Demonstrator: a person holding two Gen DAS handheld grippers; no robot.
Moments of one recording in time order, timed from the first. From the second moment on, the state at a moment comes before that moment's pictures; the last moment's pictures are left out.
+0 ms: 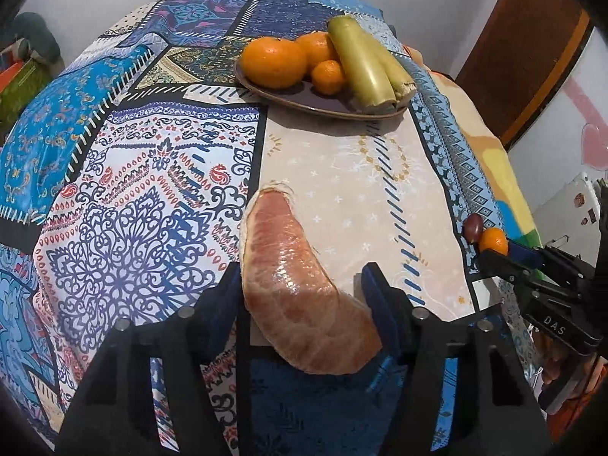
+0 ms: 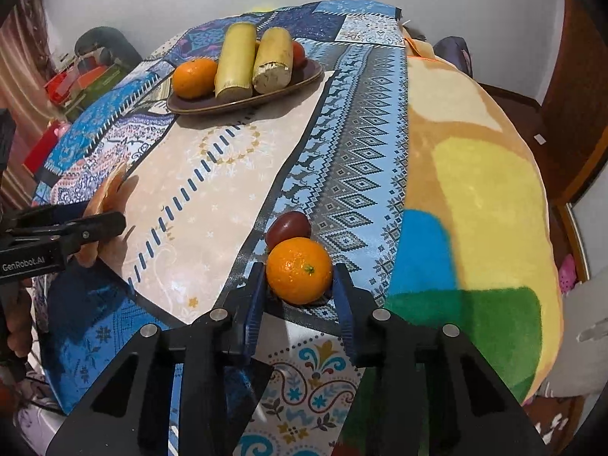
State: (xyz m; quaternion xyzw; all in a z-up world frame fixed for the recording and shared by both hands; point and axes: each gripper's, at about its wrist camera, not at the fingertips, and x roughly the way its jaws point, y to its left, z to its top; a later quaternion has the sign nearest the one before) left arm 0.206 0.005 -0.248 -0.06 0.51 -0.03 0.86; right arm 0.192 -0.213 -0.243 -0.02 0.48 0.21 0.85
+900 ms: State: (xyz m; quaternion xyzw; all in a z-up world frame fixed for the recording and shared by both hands) left arm 0.232 0.015 -0.173 -0.03 0.42 -0.03 0.91; right arm 0.218 -0.189 -0.181 -0.02 0.40 0.23 0.89
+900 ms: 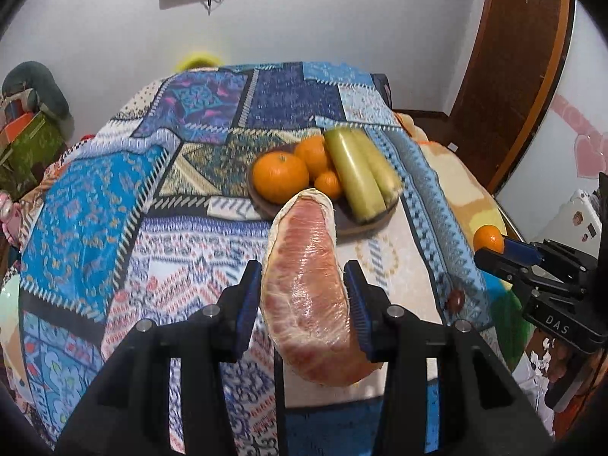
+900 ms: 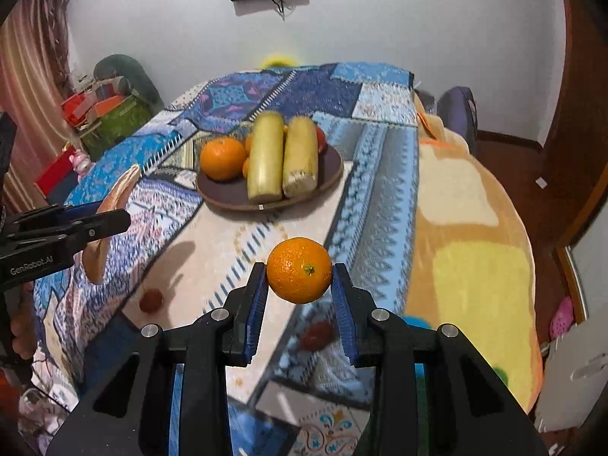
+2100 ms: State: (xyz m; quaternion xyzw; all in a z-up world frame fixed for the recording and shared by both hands) left arm 0.362 -0.002 -0.210 -0.01 0.42 -0.03 0.91; right arm 0.327 -0.162 -0.191 -0.06 0.39 0.23 0.89
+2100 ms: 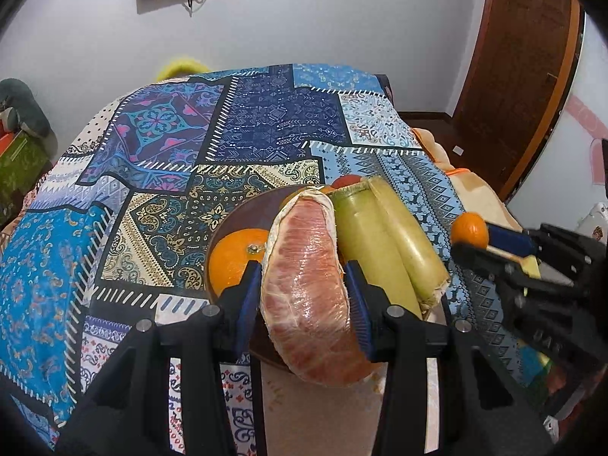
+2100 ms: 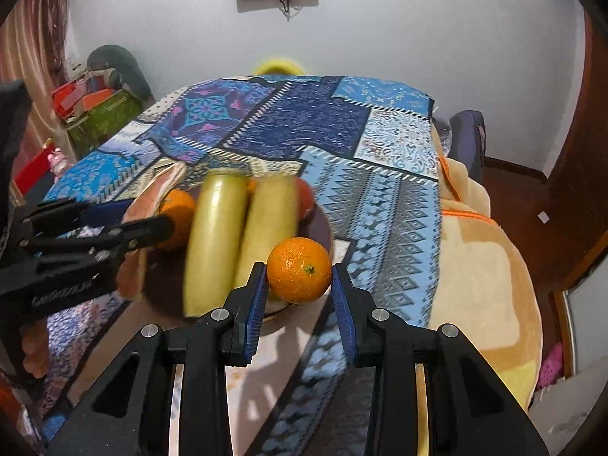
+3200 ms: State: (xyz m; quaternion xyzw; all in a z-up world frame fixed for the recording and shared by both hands) left arm 0.346 0.027 -0.196 -0.04 0.39 -0.02 0.92; right arm 0.373 -0.153 -0.203 -0.07 0.41 0.22 0.88
